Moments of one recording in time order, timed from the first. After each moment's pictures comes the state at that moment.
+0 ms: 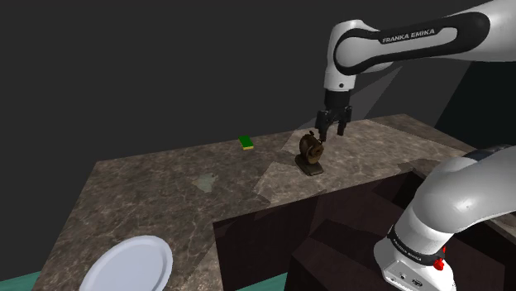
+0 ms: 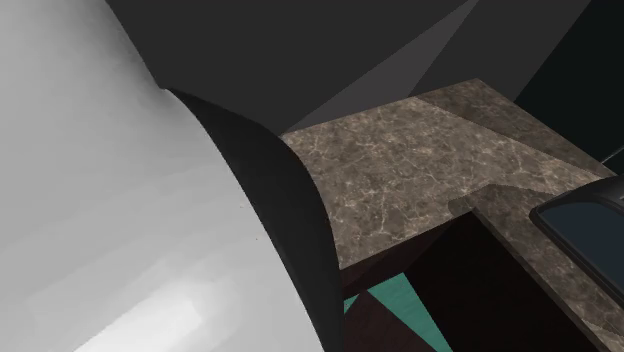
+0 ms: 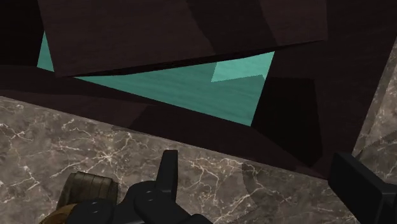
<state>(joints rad) -0.07 -0.58 -0.01 -2.46 0.08 1.72 0.06</state>
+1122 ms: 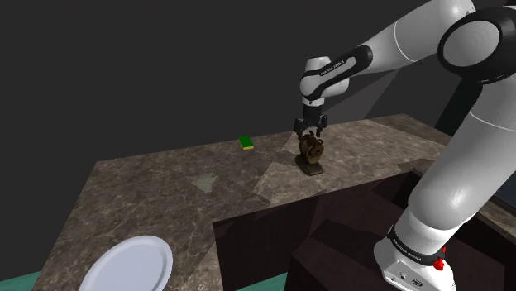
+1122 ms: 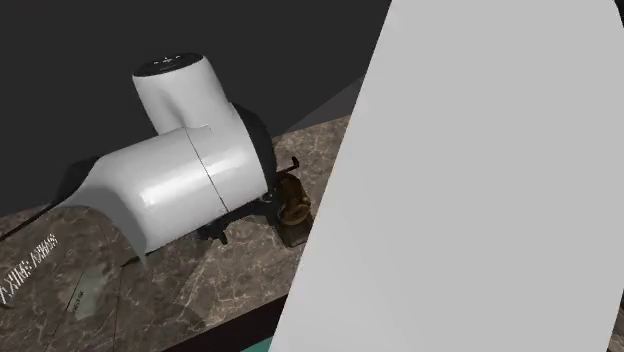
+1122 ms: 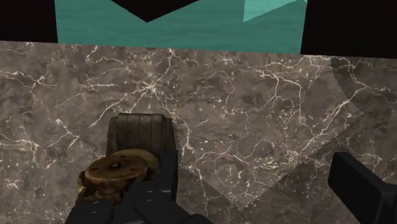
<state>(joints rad) -0.18 0.01 -0.07 -2.23 0.01 2.14 0.15</state>
